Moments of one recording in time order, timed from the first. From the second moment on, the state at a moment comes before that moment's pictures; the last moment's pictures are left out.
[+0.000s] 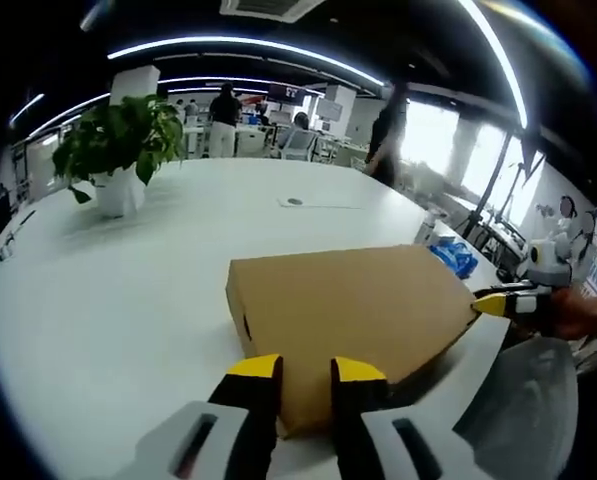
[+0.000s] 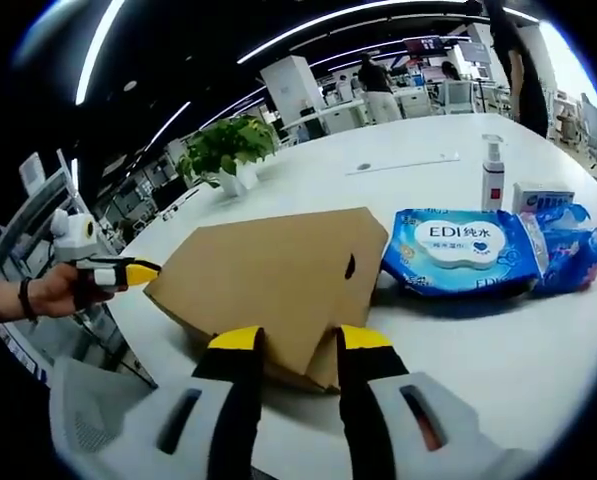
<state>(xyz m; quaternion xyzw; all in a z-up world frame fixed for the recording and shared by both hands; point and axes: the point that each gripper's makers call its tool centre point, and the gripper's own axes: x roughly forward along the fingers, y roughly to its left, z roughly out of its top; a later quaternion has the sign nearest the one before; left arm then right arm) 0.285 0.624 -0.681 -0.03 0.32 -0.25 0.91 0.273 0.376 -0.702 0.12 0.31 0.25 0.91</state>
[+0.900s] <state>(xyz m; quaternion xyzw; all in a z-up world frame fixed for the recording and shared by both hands) 0.327 0.629 -0.682 -0.05 0.30 -0.22 0.93 0.335 0.379 -0.701 0.14 0.30 0.19 0.92</state>
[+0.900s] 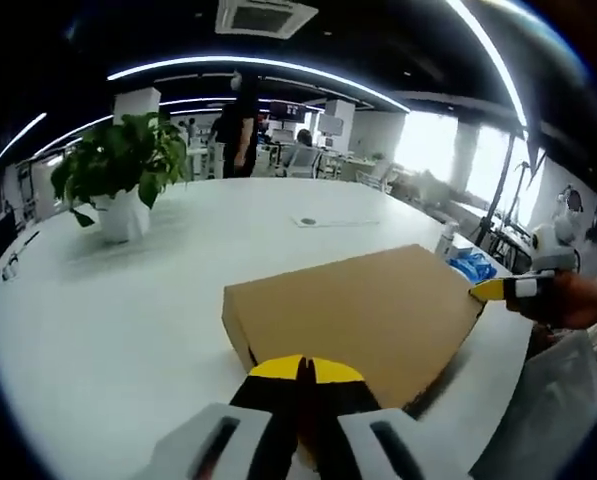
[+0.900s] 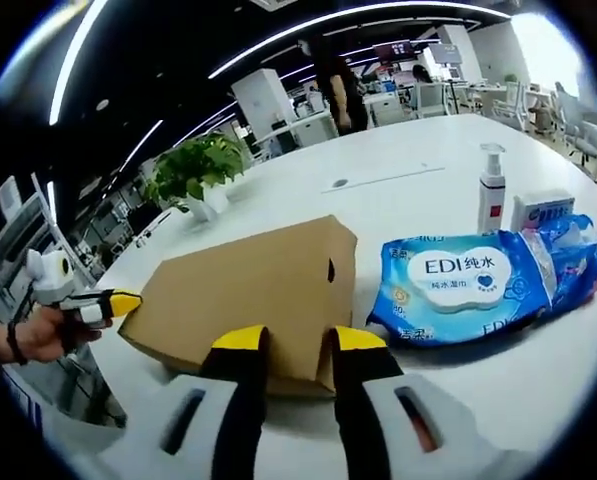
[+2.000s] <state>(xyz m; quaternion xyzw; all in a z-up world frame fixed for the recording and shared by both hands) 0.343 0.639 -0.690 -0.07 0.32 -0.21 0.92 0.355 0.371 -0.700 0.13 0.31 0.19 0.92</state>
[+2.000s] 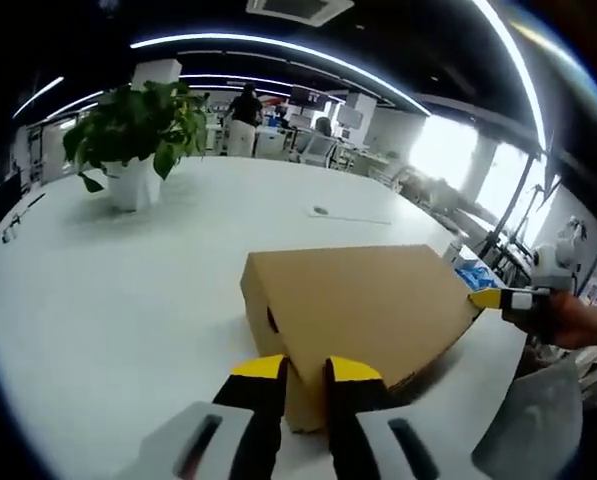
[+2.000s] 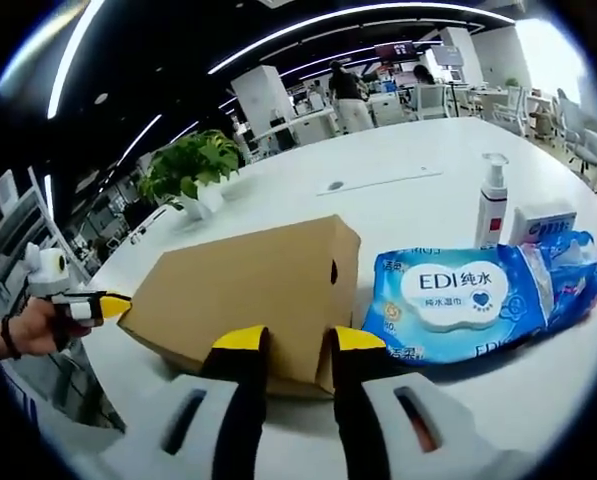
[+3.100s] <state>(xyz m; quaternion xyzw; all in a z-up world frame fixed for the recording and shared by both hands) 0.286 0.616 -0.663 -0.04 0.30 -0.21 0.93 0.290 0.268 -0.687 0.14 0.25 0.14 0.95</state>
